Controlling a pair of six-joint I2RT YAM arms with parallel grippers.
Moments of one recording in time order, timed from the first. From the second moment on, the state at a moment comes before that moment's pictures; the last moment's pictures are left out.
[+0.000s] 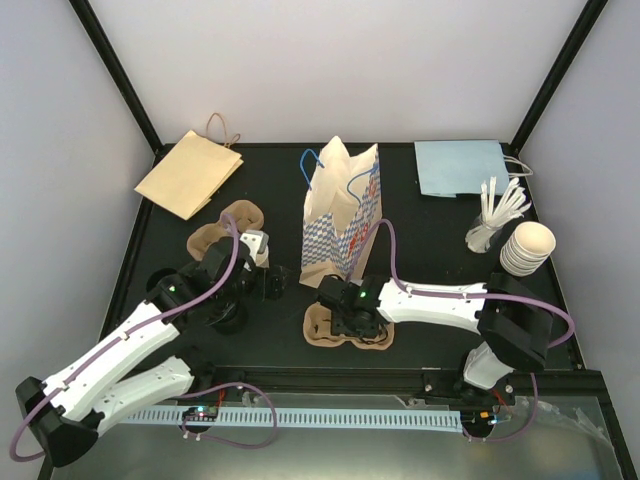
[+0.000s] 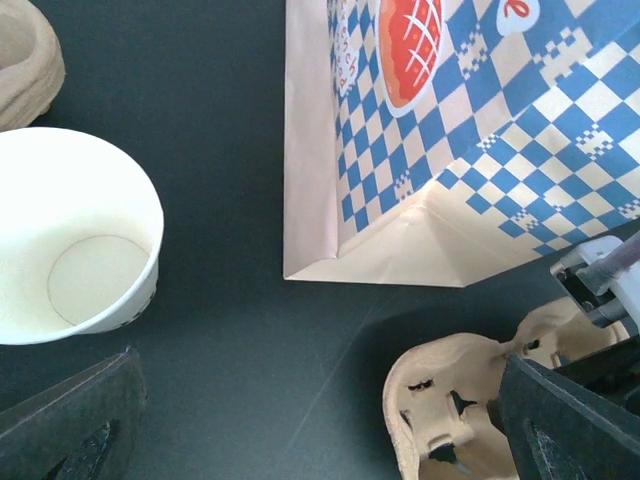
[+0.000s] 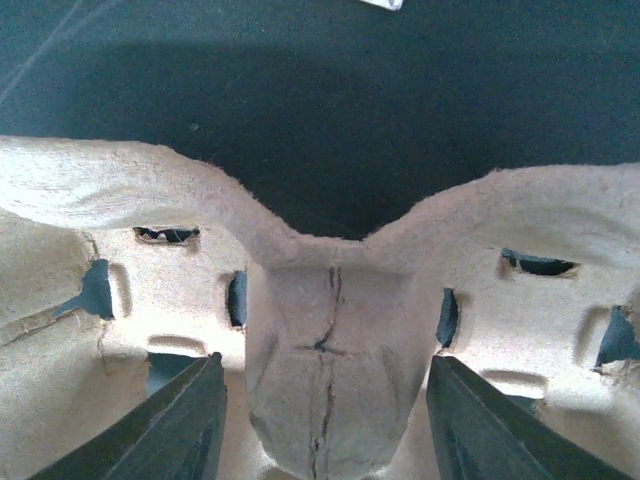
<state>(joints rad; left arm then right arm) -0.71 0.82 0.79 -0.70 -0.06 -0.48 1.15 1.58 0.96 -0.76 0.07 1.18</state>
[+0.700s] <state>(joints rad) -0.66 0.82 0.79 -0.71 -0.05 -0.46 1.14 1.56 0.96 -0.79 0.09 1.18</state>
